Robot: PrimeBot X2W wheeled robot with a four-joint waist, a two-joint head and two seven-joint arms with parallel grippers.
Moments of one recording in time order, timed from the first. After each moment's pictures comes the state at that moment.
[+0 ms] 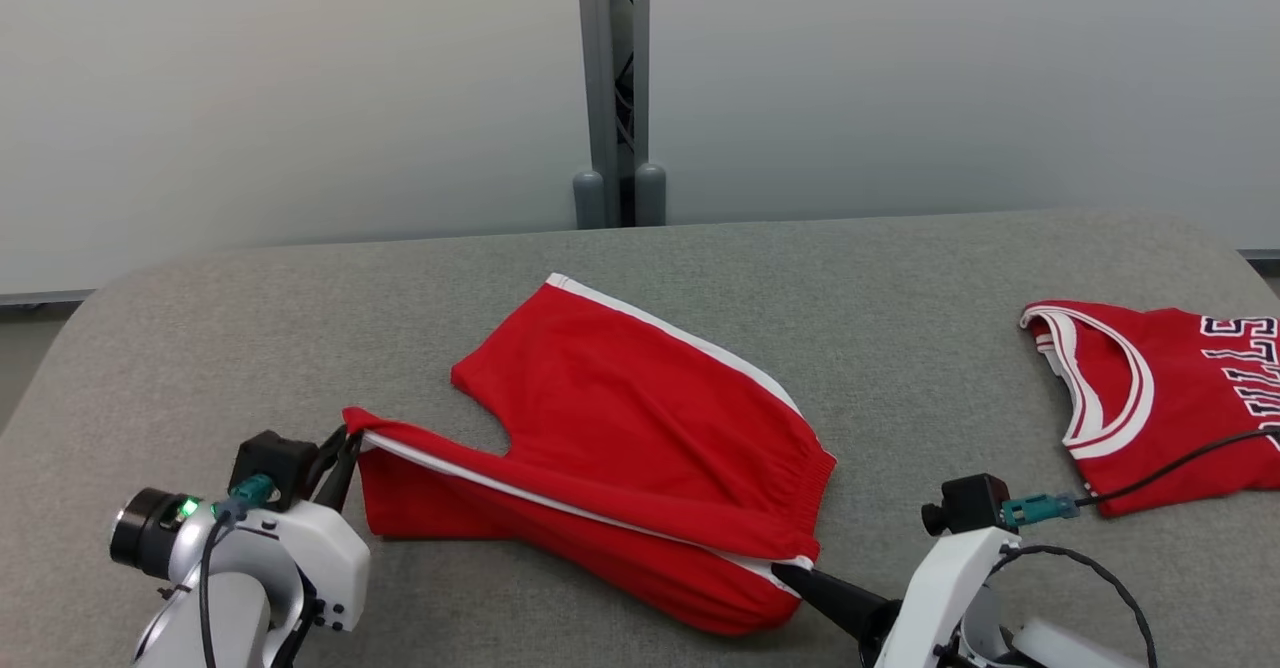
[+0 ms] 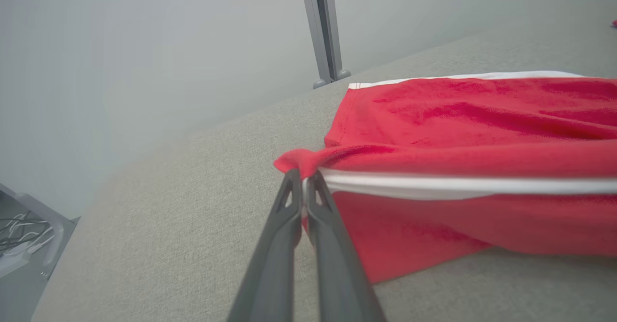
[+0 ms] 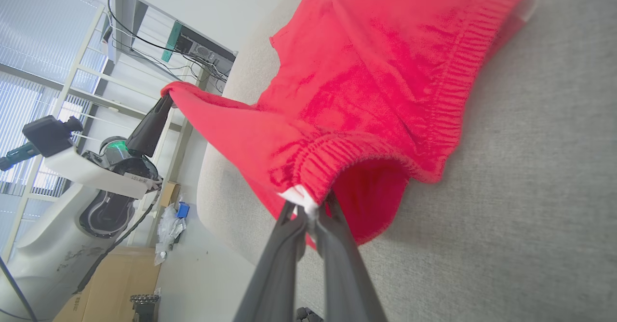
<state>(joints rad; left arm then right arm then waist) -0.41 0.23 -0.33 0.87 -0.17 -0.10 -0.24 -0.46 -0.40 1.11 0.43 1.61 0.13 0.05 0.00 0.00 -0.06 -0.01</state>
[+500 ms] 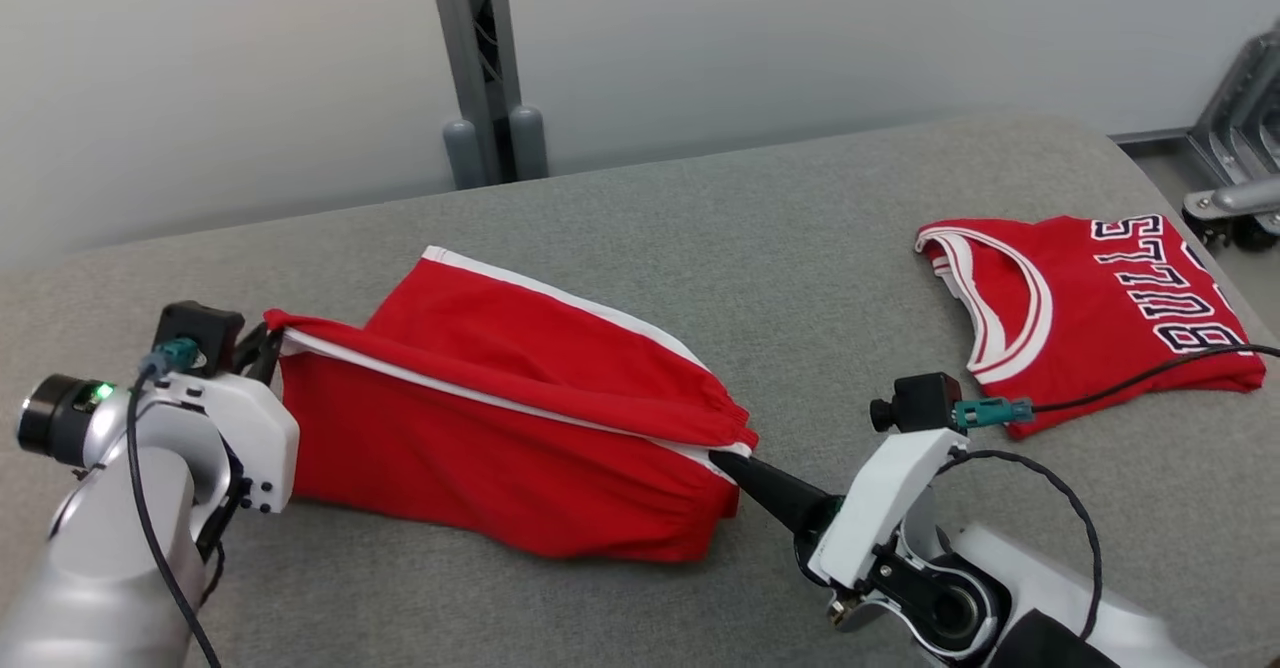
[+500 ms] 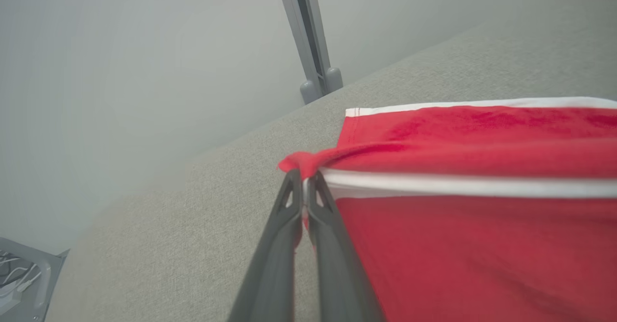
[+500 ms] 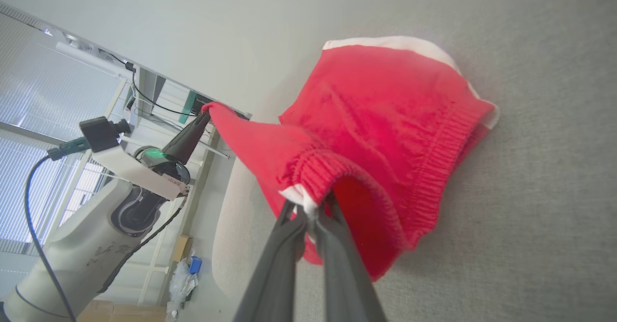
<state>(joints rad) -0.66 0.29 -0.36 1.05 -0.20 -0.13 -0.15 -0.58 -0.29 1.03 0.44 1.60 0.13 0.05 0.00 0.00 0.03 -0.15</state>
